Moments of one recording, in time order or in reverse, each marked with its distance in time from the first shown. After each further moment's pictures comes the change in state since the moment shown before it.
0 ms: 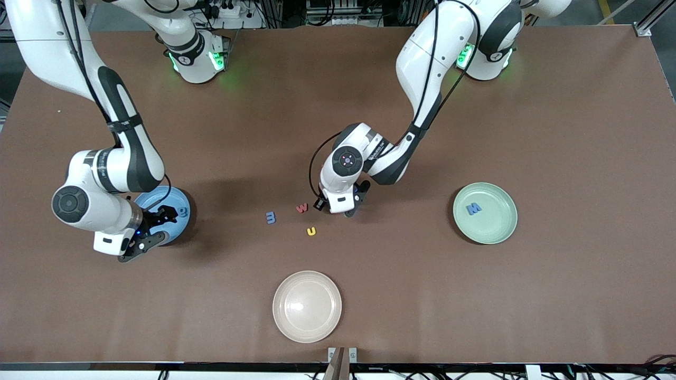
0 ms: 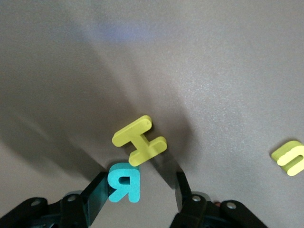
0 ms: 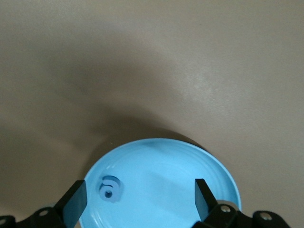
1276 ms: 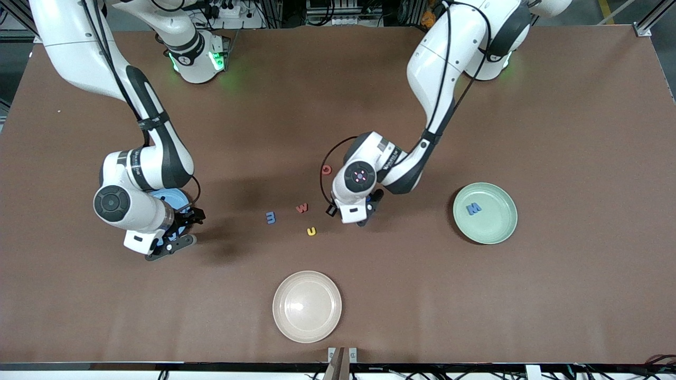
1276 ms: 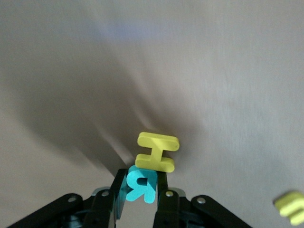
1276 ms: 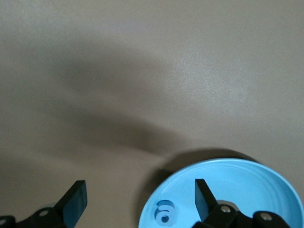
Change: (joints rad) left arm 0.091 -0.014 0.003 0.032 -0.001 -0.182 0.114; right arm 0.106 0.015 0.002 0.008 0.001 0.005 0.265
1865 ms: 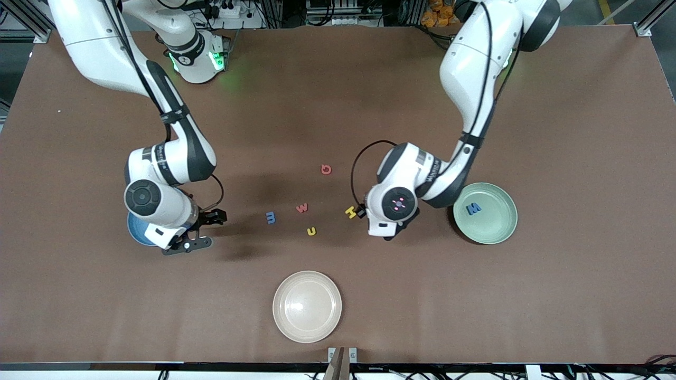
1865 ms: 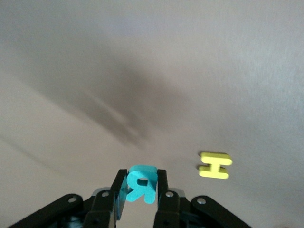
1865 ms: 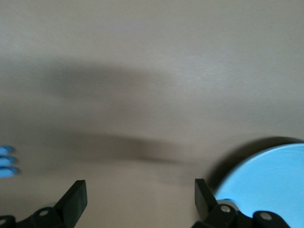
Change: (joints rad) left arm 0.155 -0.098 0.006 0.005 0.000 -0.320 0.452; right arm 0.116 0.005 0.005 0.000 0.000 0.030 0.349
